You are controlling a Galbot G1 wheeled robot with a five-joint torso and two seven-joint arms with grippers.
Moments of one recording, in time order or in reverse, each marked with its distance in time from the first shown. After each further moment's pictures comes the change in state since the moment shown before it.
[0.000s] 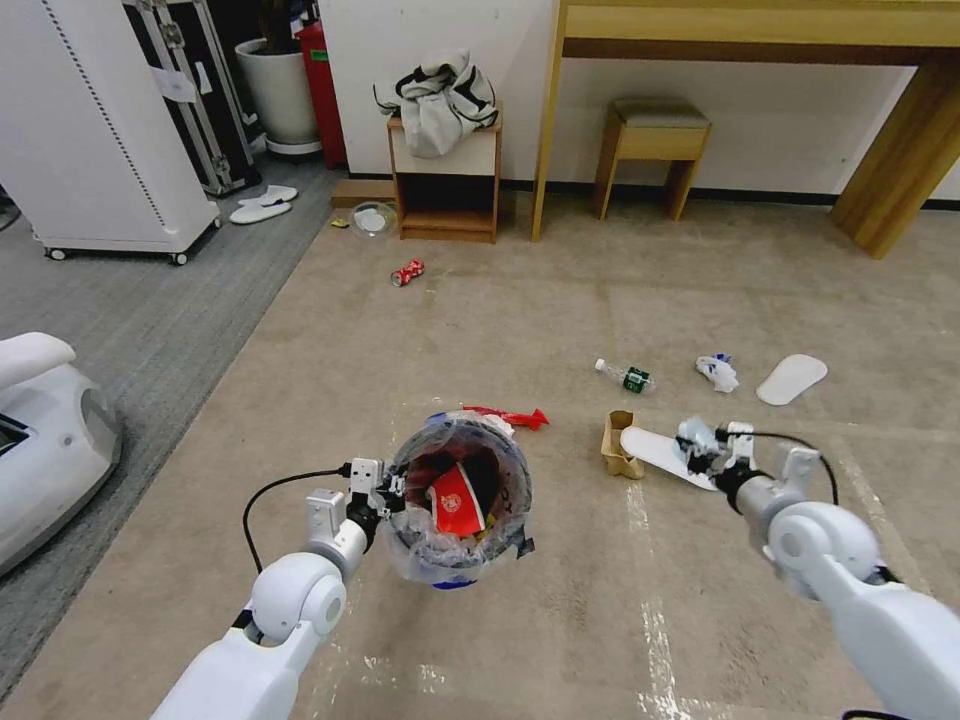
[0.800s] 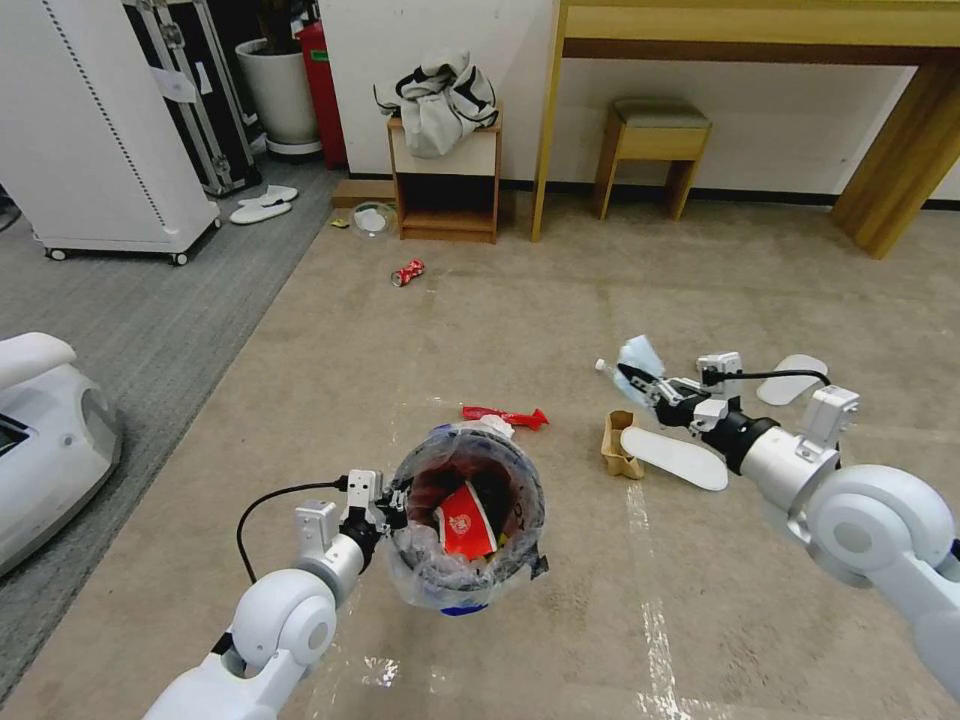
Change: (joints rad) left arm 0.085 0.053 -0.006 -0.163 -0.164 0.113 -0.118; right arm -0.011 -0.140 0.035 0.368 0.160 0.043 -0.226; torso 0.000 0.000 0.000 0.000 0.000
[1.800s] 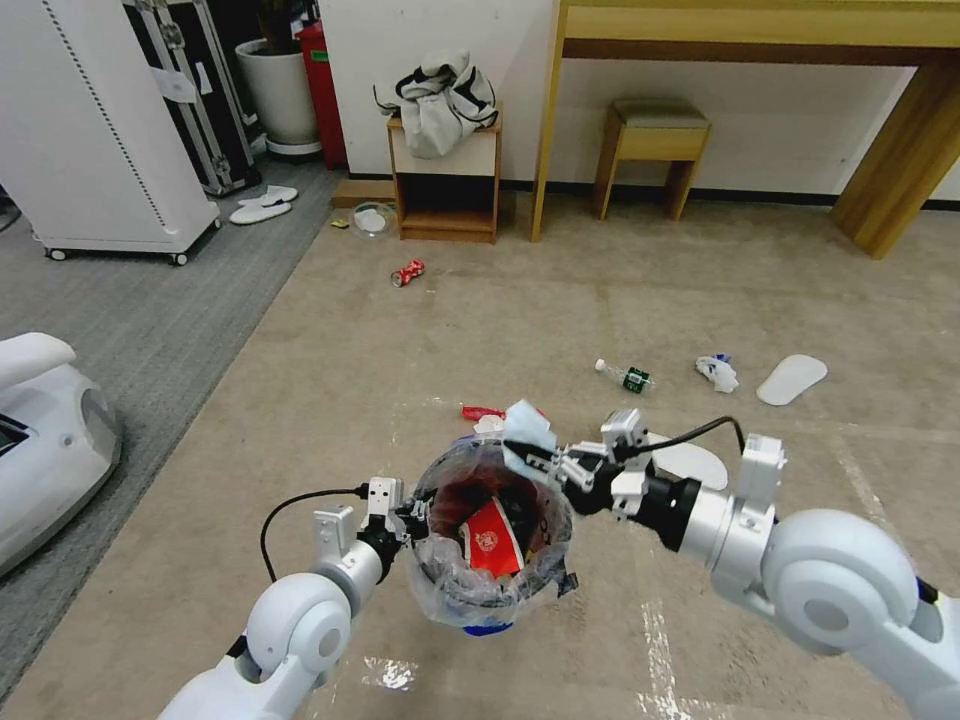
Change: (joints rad) left arm -0.021 -0.007 0.057 -0.012 -0.047 0.025 -0.011; right arm 0.040 -0.042 -0.302 0.129 -0.066 -0.018 -0.046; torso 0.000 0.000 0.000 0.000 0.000
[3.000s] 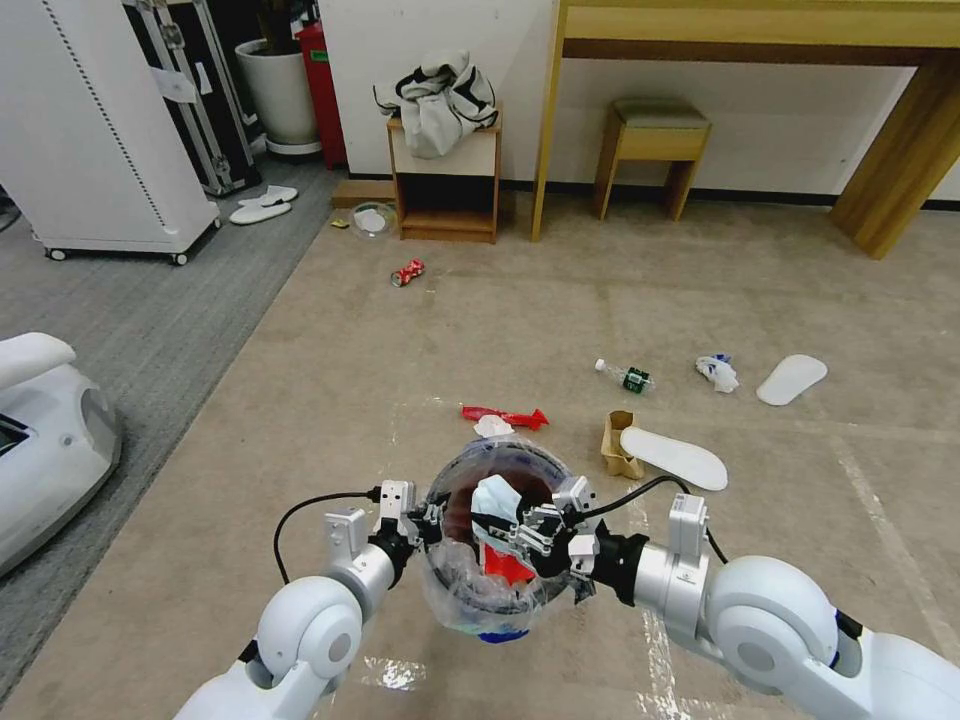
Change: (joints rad) left arm 0.013 -0.024 0.008 -0.019 -0.007 0.020 -0.008; right arm -0.002 0.065 -0.144 -0.078 -0.134 -0.010 -0.013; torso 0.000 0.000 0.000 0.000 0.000
